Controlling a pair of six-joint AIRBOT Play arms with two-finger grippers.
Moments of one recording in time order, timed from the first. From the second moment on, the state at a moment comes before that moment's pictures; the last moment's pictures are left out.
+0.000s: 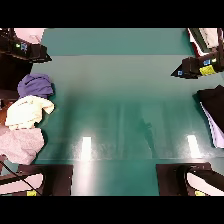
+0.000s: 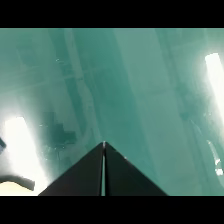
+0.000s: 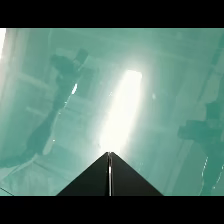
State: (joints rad) left arm 0.00 -1.36 1.75 1.19 -1.36 -1.36; right arm 0.02 -1.15 1.54 -1.10 1.49 1.54
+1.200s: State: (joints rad) left arm 0.01 -1.44 1.74 1.45 -1.29 -1.46; right arm 0.02 -1.15 1.54 -1.09 1.50 1.54
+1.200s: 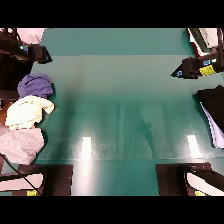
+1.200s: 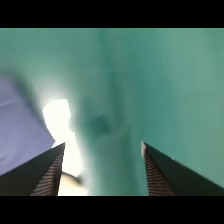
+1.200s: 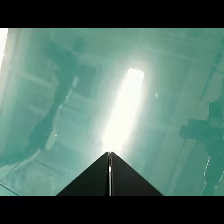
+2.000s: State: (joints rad) left arm 0.22 -1.63 1.53 1.69 -1.05 -1.54; right arm 0.02 -1.15 1.54 -1.09 1.52 1.54
